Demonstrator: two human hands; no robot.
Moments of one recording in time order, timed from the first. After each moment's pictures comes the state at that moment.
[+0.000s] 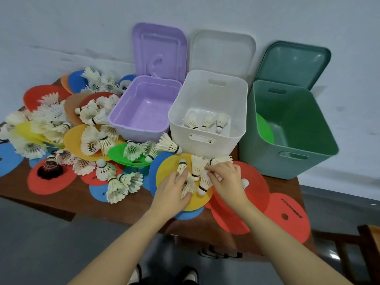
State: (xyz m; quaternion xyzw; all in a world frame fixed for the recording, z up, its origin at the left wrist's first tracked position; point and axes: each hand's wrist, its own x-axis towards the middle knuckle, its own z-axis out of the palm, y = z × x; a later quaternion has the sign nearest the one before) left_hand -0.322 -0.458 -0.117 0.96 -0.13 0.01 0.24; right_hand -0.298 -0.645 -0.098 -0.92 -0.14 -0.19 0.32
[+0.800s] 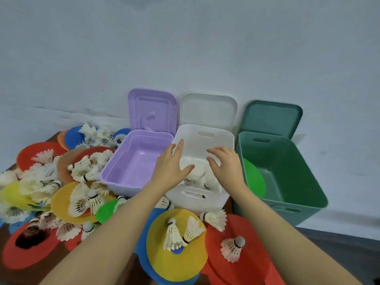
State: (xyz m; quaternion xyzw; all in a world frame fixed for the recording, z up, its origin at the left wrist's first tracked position) left_hand -0.153 -0.473 0.012 0.95 -0.12 0.13 0.26; right_hand -0.162 -0.657 0.018 -0.91 -0.12 -0.27 0.28
